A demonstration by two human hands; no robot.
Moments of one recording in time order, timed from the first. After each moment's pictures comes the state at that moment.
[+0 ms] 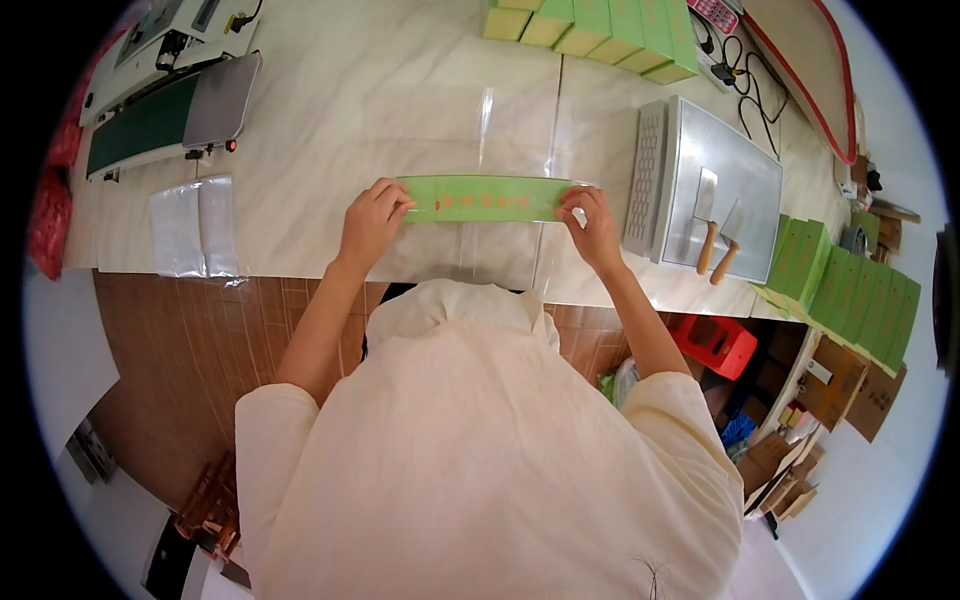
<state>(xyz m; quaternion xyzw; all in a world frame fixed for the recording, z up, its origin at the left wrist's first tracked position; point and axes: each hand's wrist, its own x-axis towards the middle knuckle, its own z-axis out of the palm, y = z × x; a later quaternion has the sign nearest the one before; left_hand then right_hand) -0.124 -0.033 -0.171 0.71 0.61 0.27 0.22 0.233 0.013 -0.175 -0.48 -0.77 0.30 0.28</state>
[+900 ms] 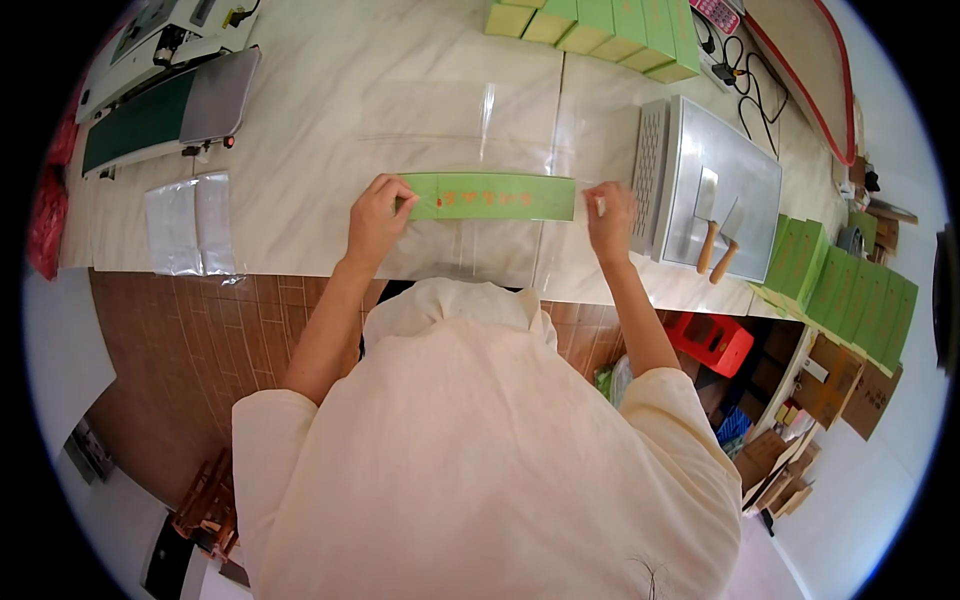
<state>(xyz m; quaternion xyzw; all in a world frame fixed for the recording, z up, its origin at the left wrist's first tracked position) -0.114 -0.034 -0.175 0.64 0.65 0.32 0.27 0.245 0.020 -0.186 -0.58 -0.76 0.16 0.27</state>
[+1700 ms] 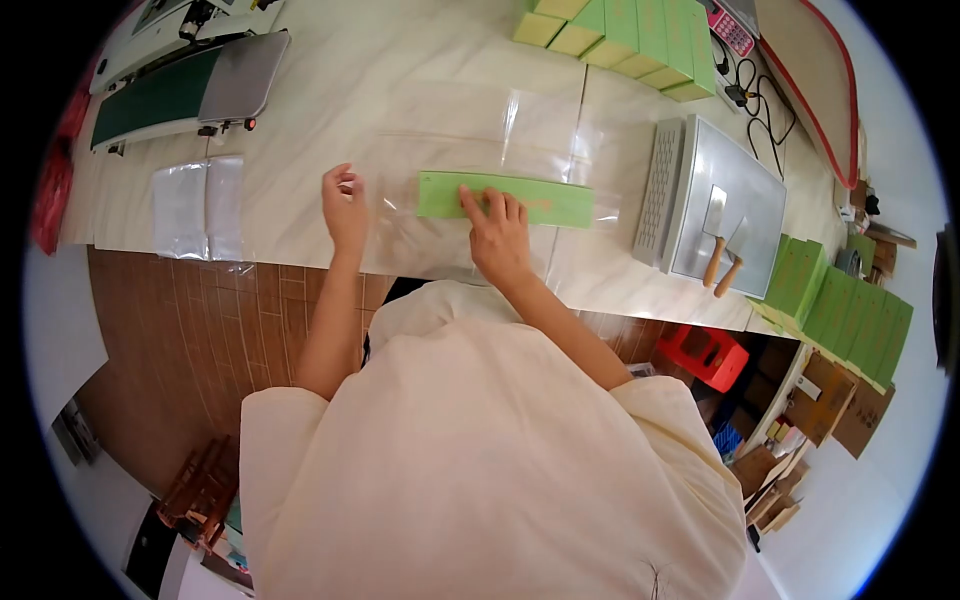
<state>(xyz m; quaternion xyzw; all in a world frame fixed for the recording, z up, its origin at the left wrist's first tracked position) -0.176 -0.047 -0.229 0.34 0.78 0.47 0.25 0.072 -0.036 -0.180 -0.47 -0.86 0.13 0.16</state>
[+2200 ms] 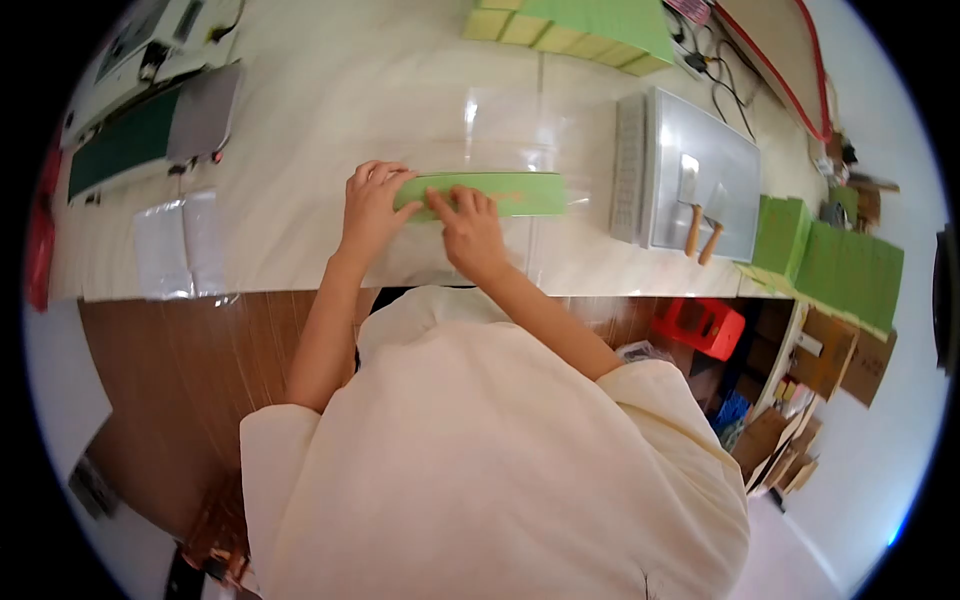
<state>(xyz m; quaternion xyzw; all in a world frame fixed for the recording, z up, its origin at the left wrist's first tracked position) -0.119 -0.015 -0.163 0.73 0.61 0.22 0.21 0.069 -0.035 -0.176 -0.48 -0.84 0.16 0.20</state>
